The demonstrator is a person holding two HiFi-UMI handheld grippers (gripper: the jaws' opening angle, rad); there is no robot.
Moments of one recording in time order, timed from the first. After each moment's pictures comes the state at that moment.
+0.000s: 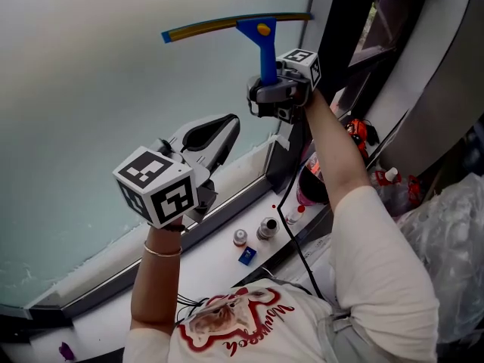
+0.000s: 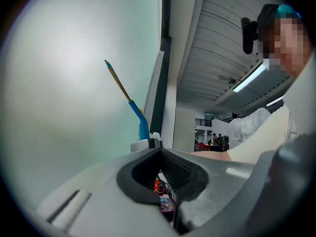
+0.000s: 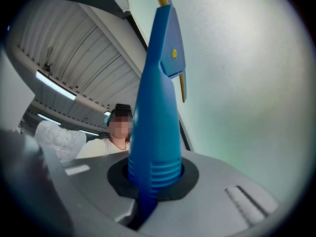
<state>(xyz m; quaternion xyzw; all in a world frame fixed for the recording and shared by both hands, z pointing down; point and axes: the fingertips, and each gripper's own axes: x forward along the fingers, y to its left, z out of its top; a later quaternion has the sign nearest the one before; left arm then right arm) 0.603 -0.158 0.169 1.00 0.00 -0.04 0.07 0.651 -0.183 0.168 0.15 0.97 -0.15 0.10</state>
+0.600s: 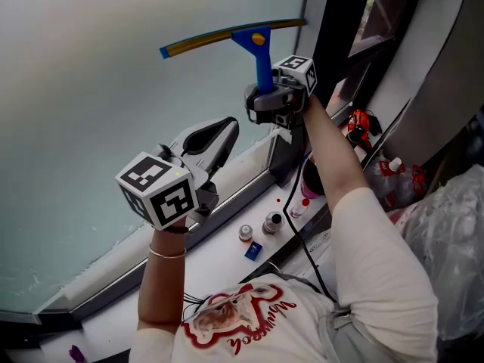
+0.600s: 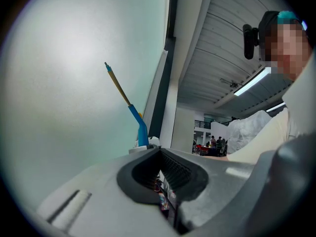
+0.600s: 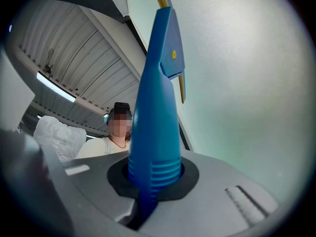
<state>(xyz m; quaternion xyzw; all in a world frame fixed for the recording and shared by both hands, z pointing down) 0.600 -0.159 0.185 0.99 0.01 -0.03 0.10 0.647 -0.182 0.201 0.15 0.97 -0.16 0.12</state>
